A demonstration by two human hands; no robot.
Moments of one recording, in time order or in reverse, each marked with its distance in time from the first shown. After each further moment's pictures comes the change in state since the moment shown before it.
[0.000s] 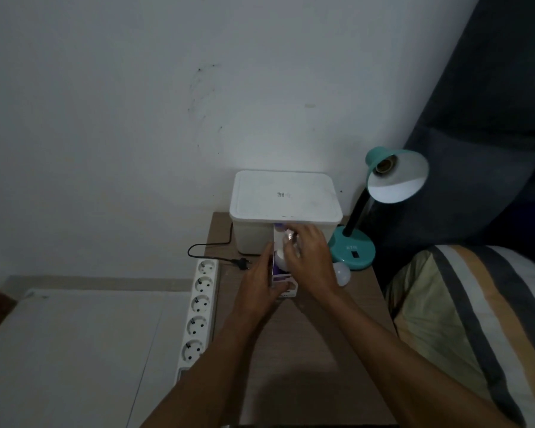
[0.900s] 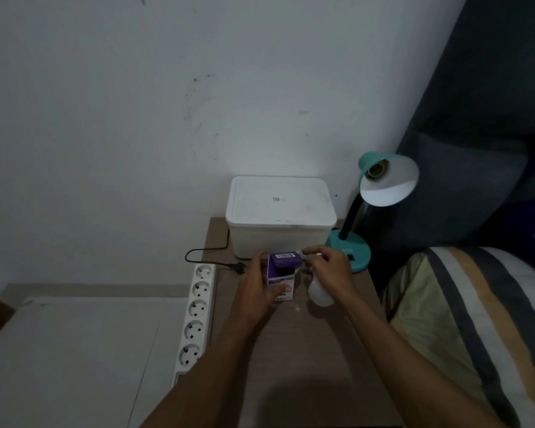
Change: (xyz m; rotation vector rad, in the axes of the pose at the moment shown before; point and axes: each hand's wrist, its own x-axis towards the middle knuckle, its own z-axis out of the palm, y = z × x) left_hand 0.002 -0.003 0.001 0.024 0.019 -0.161; right_hand -0.007 0.038 -0.030 0.276 -0.150 0.625
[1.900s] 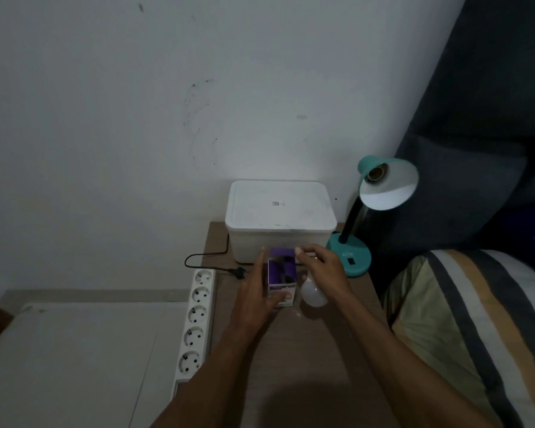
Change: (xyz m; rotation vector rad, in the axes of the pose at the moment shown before) left_hand 0.000 -0.006 0.004 0.039 -0.010 0.056; right_hand 0.006 -0.001 0.008 0.119 -0.084 -0.089
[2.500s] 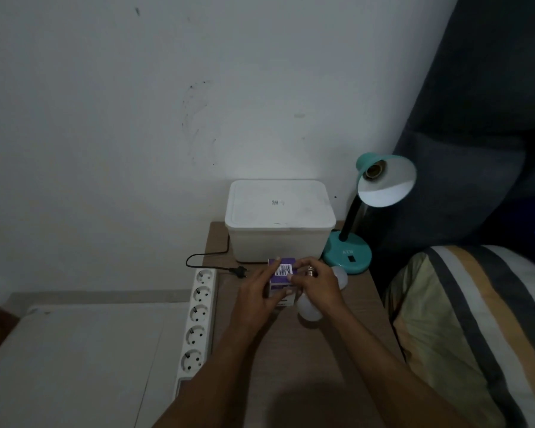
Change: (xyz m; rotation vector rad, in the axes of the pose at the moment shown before) left_hand -0.006 -0.005 -0.003 0.115 0.014 0.181; right_hand -0.021 0.020 0.013 0.107 -0.032 0.149
